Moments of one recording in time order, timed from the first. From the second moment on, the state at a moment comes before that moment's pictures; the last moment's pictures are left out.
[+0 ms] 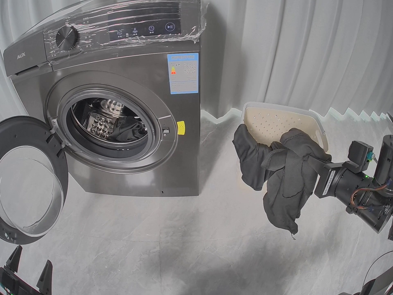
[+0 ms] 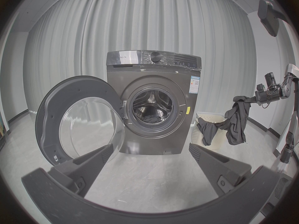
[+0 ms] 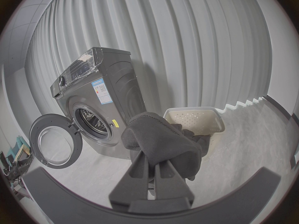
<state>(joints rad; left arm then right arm) 0.00 0.02 -0.02 0.00 0.00 -0.04 0.67 1.35 -0.51 -0.69 -0.43 0.25</state>
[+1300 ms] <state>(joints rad) 0.00 0.02 -0.02 0.00 0.00 -0.05 0.69 1.37 -0.51 -0.69 -0.43 0.28</state>
